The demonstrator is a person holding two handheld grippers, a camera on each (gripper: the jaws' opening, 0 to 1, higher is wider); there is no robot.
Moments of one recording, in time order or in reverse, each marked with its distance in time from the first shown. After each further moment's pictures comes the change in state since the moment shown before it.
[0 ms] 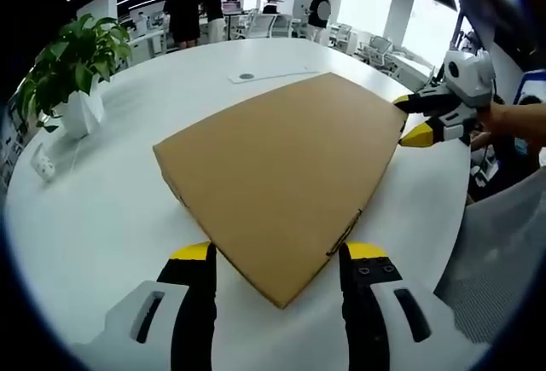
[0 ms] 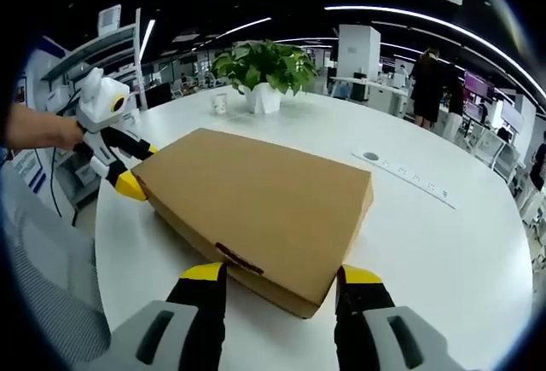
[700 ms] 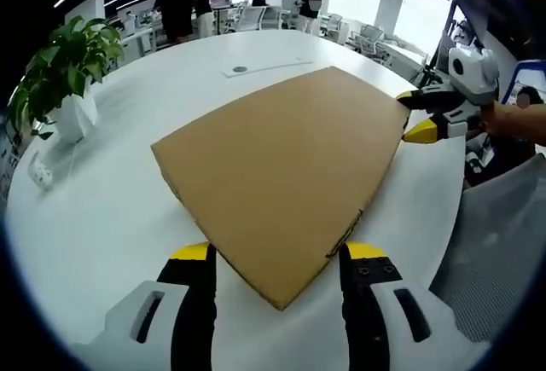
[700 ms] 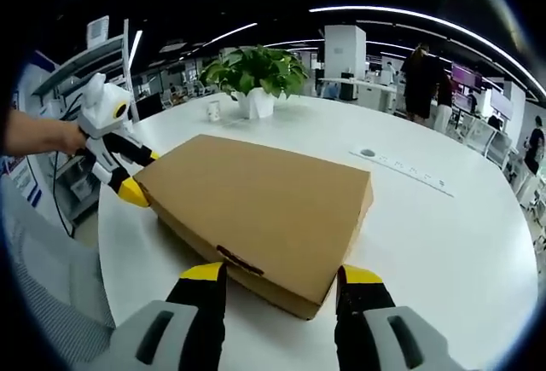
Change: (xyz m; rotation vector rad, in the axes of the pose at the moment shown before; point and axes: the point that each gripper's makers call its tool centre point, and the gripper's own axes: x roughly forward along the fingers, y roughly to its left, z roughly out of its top) left arm -0.005 0.007 -0.007 0.044 0.046 -0.024; right arm -0.005 0.019 -0.002 0.068 -0.023 -0.031
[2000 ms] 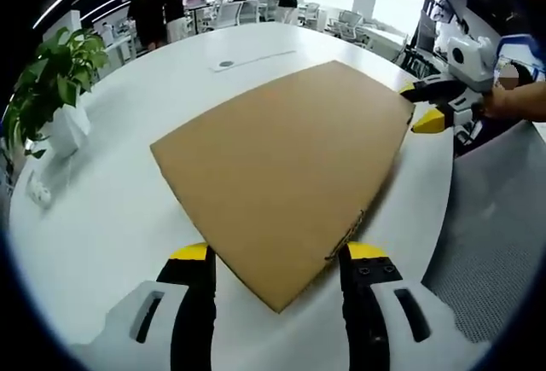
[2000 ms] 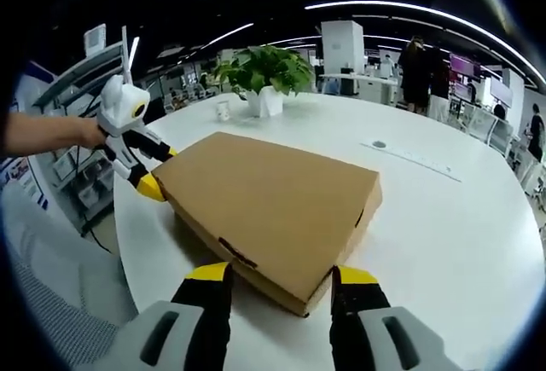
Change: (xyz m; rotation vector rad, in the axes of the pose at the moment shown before) left arm -0.015 0.012 -0.018 0.106 0.044 -0.052; right arm -0.016 0.040 -0.012 0.042 0.009 0.029
